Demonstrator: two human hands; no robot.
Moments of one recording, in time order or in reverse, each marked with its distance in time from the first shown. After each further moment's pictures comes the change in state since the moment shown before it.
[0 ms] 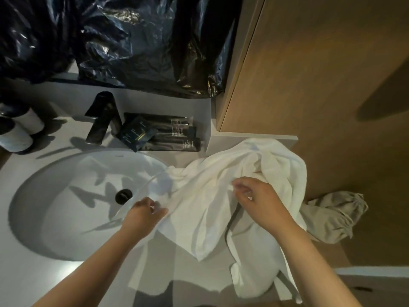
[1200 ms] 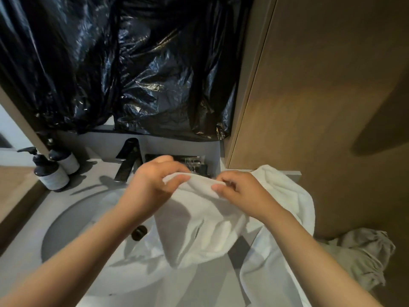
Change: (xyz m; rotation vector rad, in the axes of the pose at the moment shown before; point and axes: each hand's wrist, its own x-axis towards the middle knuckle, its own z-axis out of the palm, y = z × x) left_hand -0.057 0.110 -0.154 -0.036 0.484 0.973; right_hand 0.047 -0.093 -0.032 -0.006 -0.042 -0.435
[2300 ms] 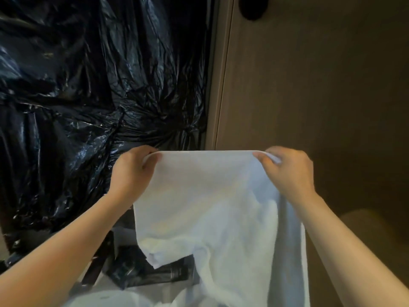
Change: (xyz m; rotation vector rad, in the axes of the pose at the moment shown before) left_hand 0.166 0.047 -0.086 0.135 0.501 0.003; right_hand 0.012 -0.064 -0.233 -0.507 0.955 -0.066
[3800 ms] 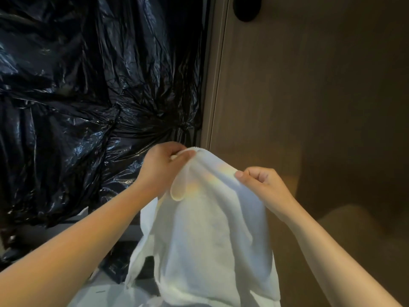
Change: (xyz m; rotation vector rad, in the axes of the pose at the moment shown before) left_hand -0.011 0.069 0.003 -0.353 -0.222 -0.093; right_hand -0.042 -0.025 -0.008 0.701 -0.447 0.148
